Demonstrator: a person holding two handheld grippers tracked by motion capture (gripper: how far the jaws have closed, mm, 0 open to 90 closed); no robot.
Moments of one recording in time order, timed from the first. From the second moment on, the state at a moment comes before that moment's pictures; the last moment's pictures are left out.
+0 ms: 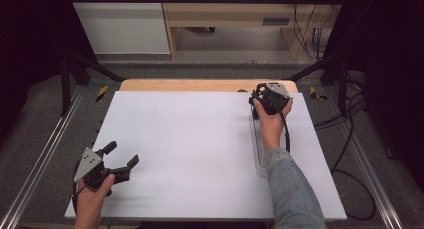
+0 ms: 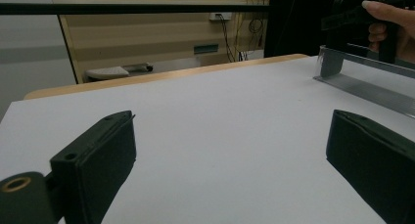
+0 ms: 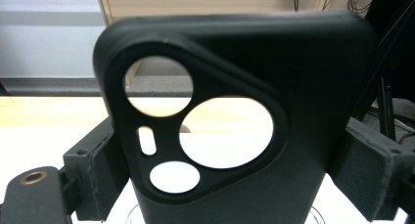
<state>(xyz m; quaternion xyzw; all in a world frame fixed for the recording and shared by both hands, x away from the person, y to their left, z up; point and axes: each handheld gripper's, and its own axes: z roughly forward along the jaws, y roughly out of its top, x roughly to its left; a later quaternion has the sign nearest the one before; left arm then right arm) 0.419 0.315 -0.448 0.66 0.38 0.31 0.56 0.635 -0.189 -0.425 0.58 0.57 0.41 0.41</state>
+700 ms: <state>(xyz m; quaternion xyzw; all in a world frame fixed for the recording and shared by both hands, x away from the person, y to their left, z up) 0.420 0.314 -0.449 0.66 0.38 0.31 0.56 0.633 -0.192 -0.423 0.59 0.57 0.42 0.40</state>
